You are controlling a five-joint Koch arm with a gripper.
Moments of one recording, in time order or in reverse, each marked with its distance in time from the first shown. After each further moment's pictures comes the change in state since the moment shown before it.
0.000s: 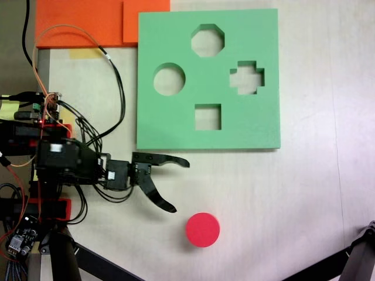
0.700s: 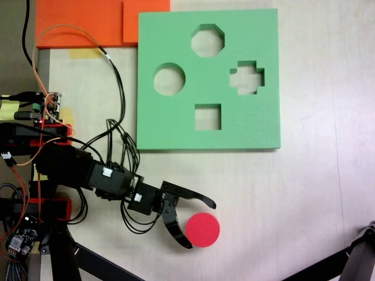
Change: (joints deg) arm 14.8 -18.5 -20.4 -4.0 0.1
